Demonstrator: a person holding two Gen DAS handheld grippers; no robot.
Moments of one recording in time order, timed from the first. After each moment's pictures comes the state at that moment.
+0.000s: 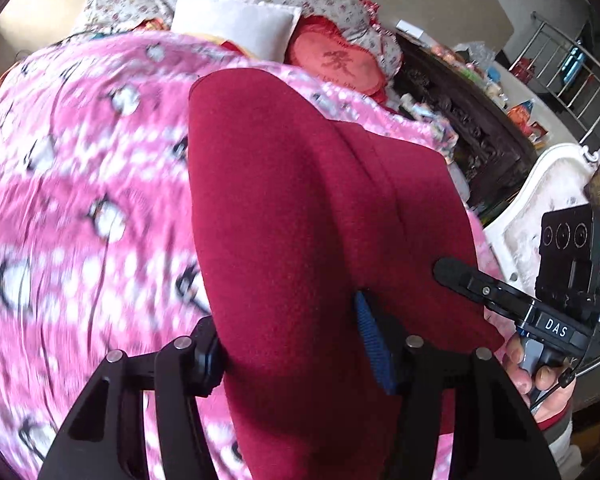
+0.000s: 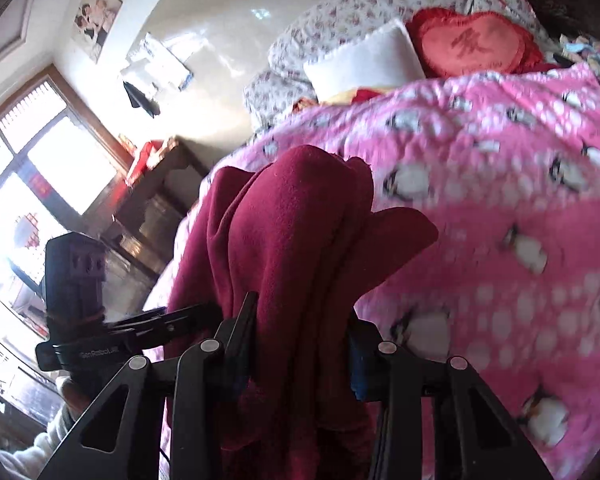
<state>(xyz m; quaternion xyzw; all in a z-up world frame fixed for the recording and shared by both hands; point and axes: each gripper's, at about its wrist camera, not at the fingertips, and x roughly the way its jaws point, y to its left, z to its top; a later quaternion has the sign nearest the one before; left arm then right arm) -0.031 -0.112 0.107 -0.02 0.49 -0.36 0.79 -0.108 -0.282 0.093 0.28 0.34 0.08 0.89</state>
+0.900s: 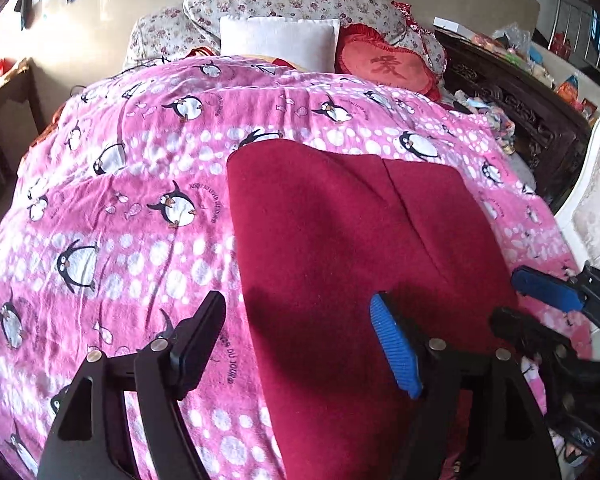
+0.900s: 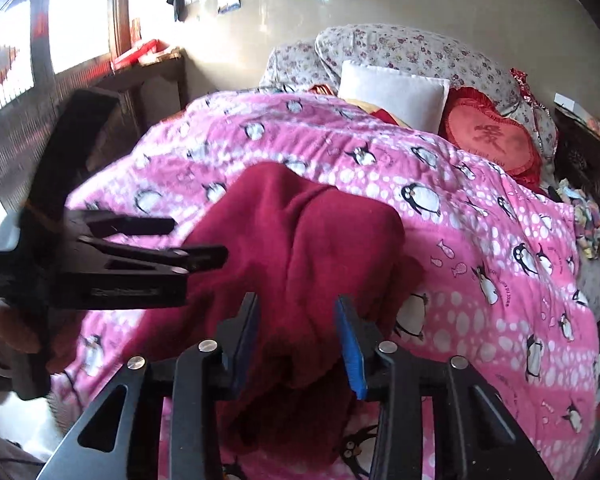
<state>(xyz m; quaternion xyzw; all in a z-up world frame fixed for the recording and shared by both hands) -0.064 -0.107 0.095 0.06 0.43 -0.25 0.86 -0.133 -0.190 0.101 -0.02 0.38 -0.01 0.92</state>
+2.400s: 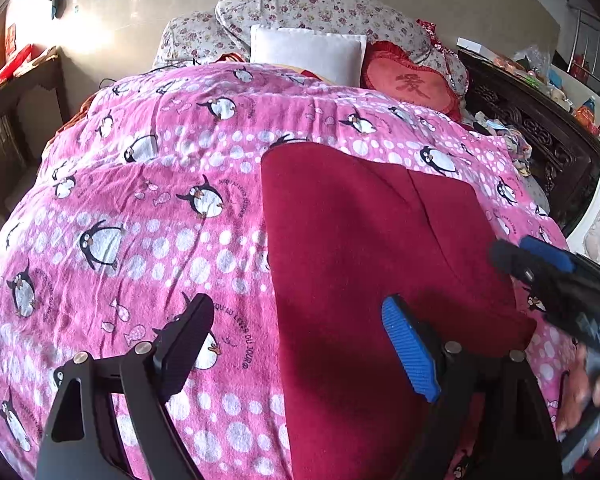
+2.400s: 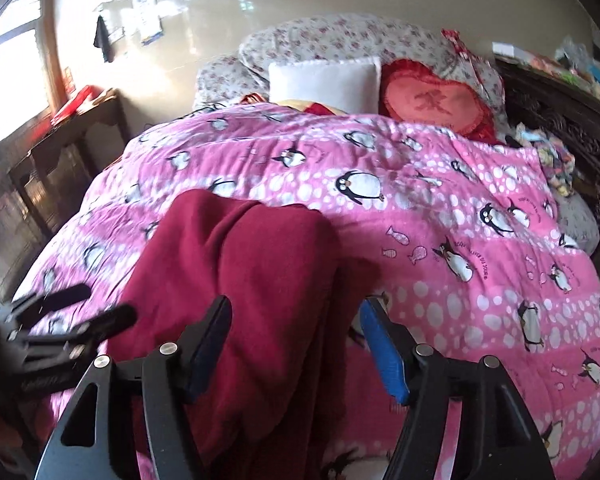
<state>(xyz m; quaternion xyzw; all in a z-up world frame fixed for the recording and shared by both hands) -0.074 -0.093 0.095 0.03 0.42 -0.22 0.88 -0.105 -0.241 0.097 0.11 0.37 -0.08 0.92</state>
